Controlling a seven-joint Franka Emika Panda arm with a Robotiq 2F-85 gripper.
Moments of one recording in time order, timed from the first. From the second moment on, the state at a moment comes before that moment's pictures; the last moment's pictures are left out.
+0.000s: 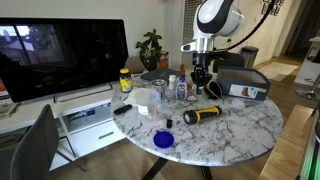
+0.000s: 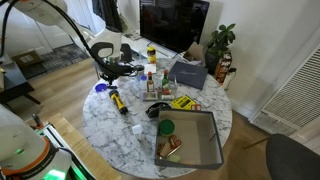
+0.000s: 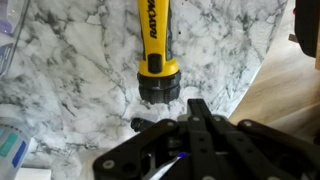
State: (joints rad) arm 0.18 0.16 0.08 -2.39 0.33 2.41 -1.22
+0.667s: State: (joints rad) arm 0.10 0.28 0.13 -2.33 0.31 2.45 -1.30
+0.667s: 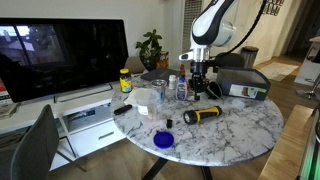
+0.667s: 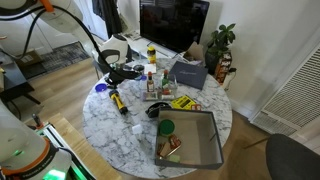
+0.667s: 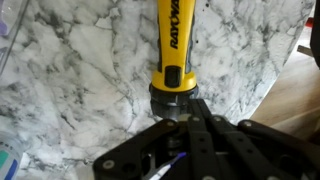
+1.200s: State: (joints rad) arm 0.10 0.31 0.14 -2.32 0.19 2.45 -1.22
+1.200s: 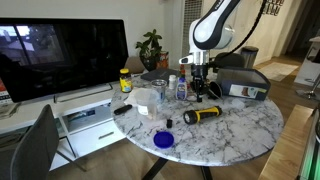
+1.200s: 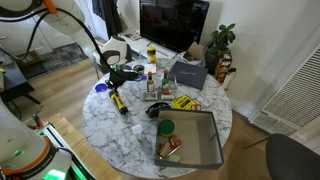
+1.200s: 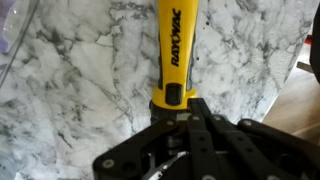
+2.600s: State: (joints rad) arm 0.08 0.47 0.16 -2.21 0.10 2.43 -1.18
